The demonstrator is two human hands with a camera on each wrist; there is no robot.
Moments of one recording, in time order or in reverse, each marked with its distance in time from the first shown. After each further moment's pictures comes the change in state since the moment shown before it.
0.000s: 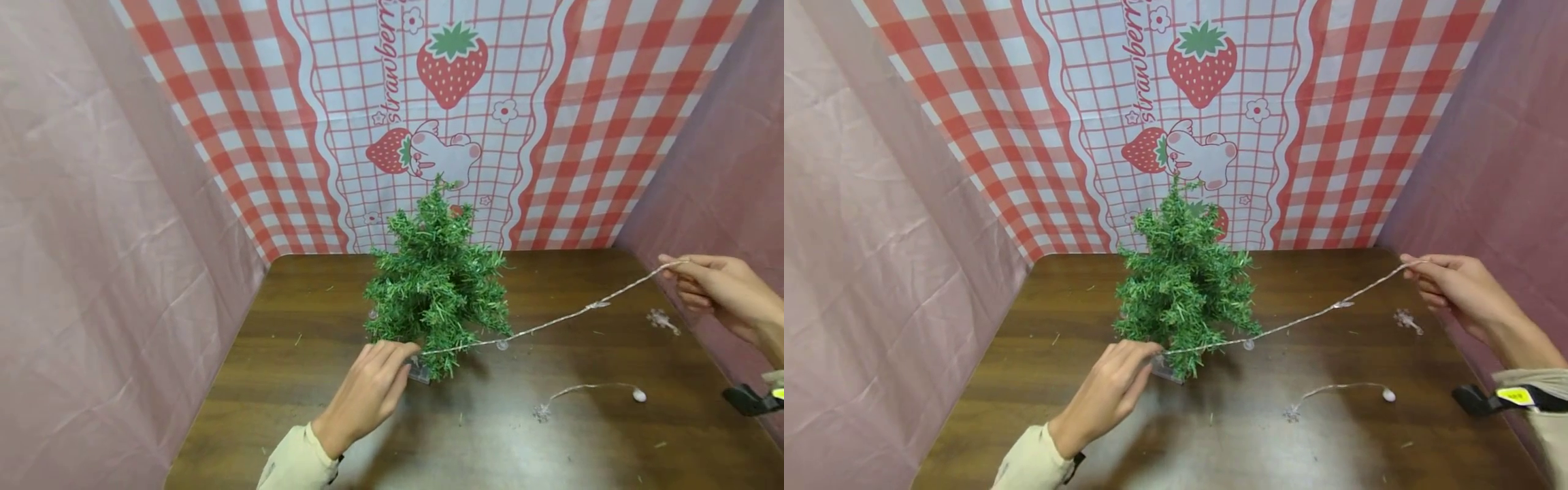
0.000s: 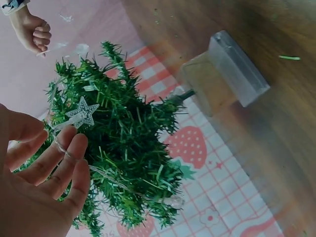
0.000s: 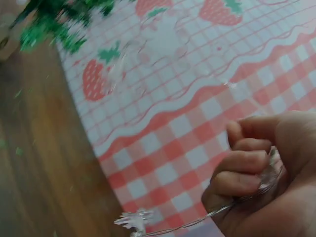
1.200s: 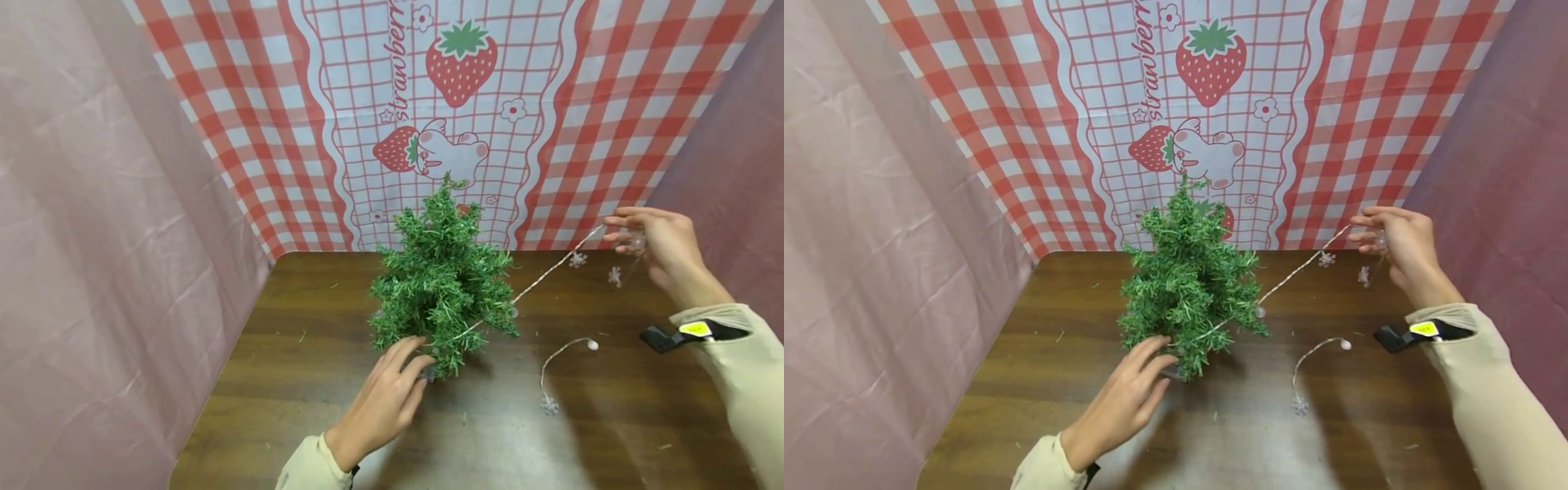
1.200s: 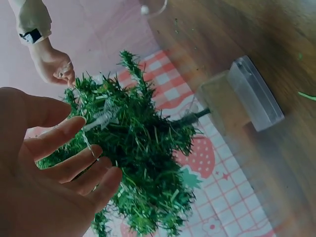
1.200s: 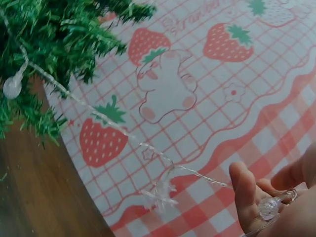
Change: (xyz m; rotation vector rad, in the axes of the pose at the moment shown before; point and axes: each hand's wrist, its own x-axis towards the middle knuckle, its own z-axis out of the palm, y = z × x) left_hand -0.003 0.019 0.008 -0.032 -0.096 -0.097; right_hand 0.065 -0.057 0.062 0.610 0.182 -0.105
